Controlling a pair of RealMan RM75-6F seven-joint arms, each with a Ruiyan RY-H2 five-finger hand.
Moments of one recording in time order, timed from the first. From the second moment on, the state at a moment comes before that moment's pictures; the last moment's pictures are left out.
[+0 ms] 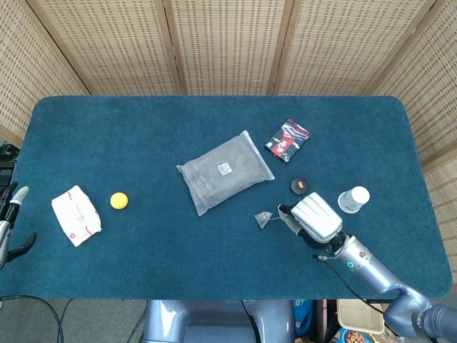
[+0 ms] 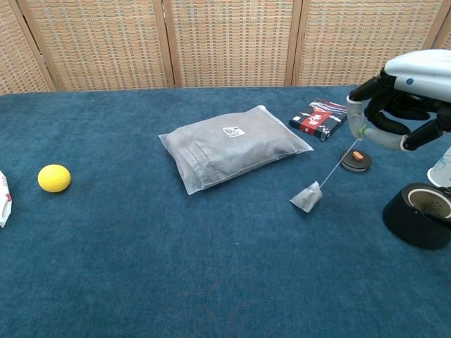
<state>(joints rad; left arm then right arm) -0.10 -1.05 -0.07 -1.65 1.47 1.50 0.14 0.63 -1.25 0.03 -1.52 -1.69 1.21 0.04</state>
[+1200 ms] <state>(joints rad) -0.09 -1.03 -0.06 -1.71 1.48 1.51 0.19 0.52 -1.10 0.04 -1.46 -1.70 1.37 0.26</state>
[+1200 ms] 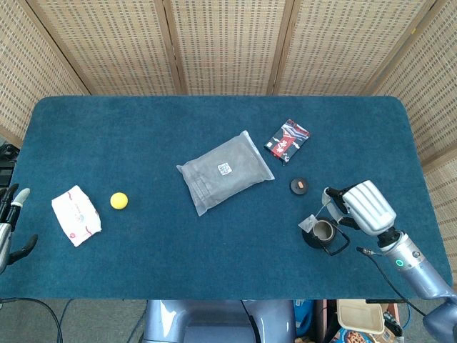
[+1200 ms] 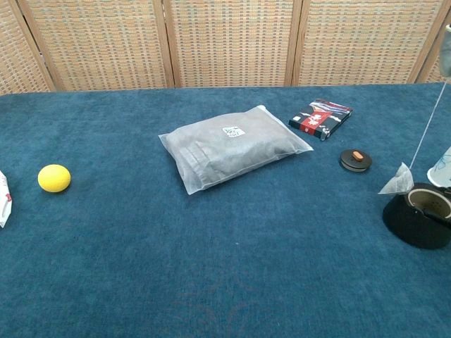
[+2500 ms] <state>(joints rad) -0.08 -1.02 -0.06 -1.74 1.47 1.52 0.21 0.47 -1.12 -0.02 -1.33 -1.76 1.38 0.39</state>
